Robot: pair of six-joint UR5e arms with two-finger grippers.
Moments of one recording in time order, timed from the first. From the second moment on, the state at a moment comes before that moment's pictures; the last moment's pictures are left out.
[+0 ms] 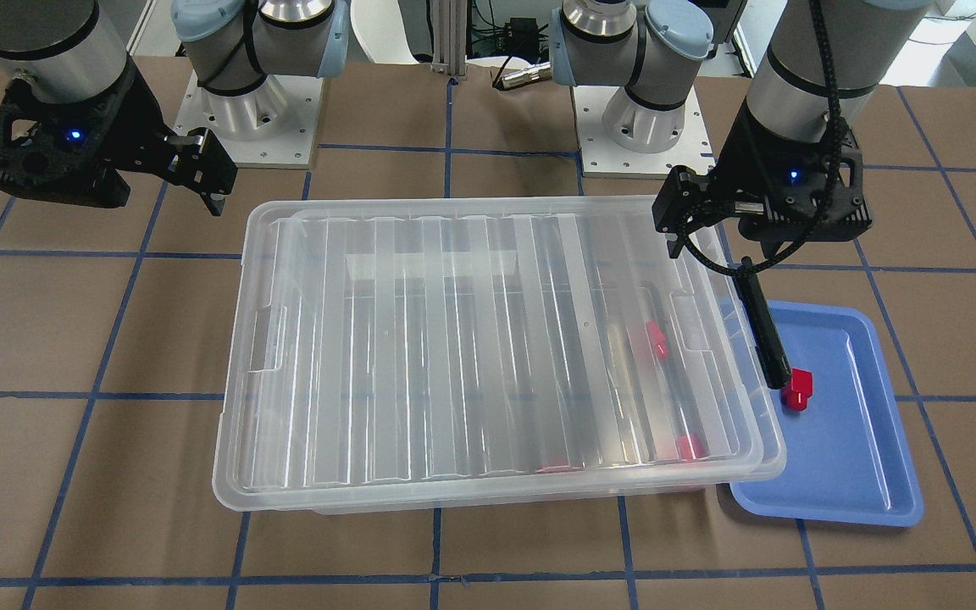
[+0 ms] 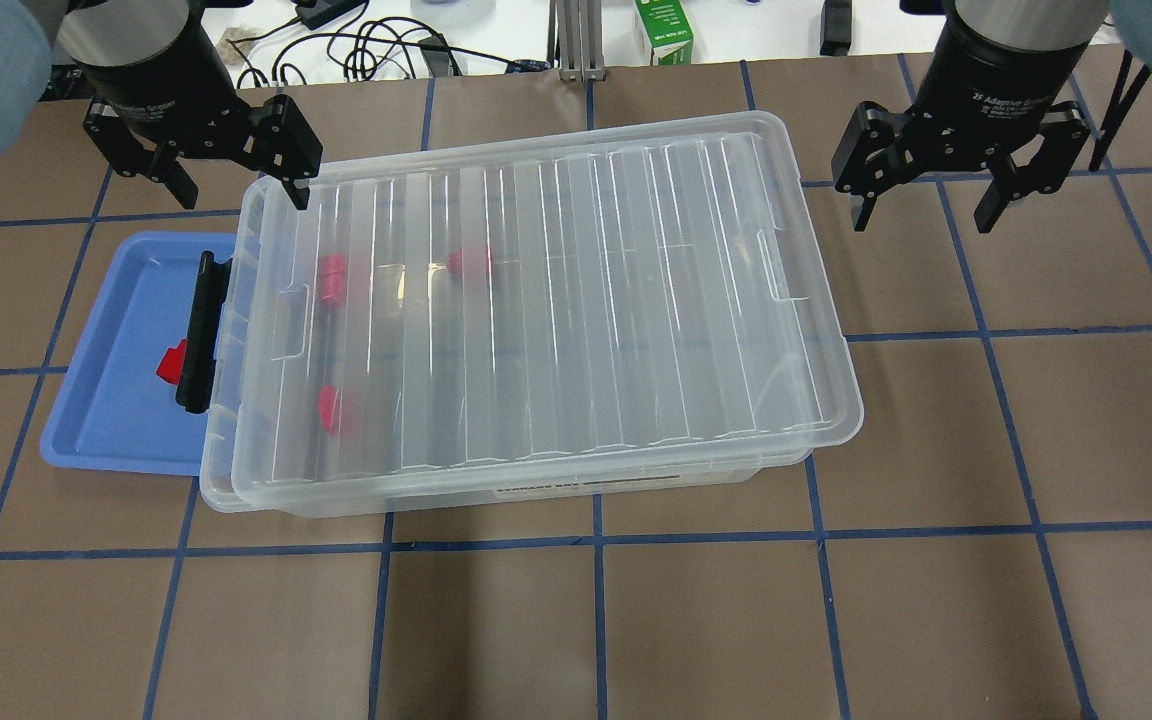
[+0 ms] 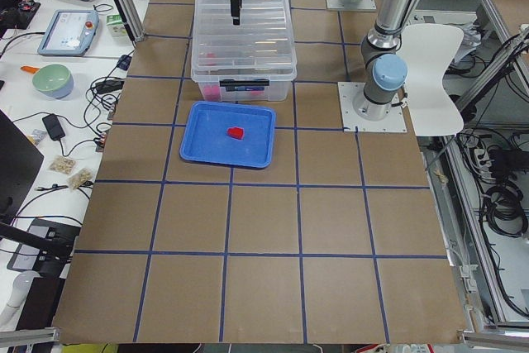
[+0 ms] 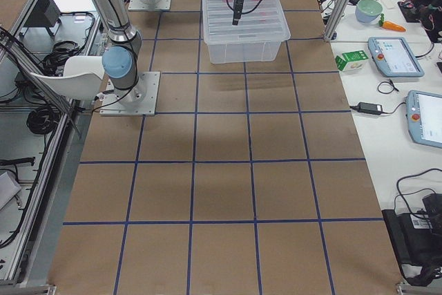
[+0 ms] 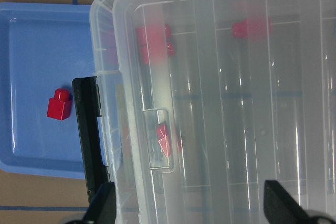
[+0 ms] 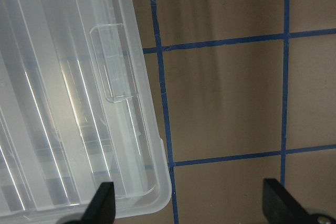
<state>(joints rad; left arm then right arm) -1.55 -1.65 -1.46 -1.58 1.63 0.05 1.54 -1.53 1.48 -1.42 -1.59 0.06</state>
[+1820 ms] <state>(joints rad) -1.55 -1.65 -1.46 -1.58 1.63 0.05 1.55 -1.35 1.48 -1.58 -1.57 0.06</state>
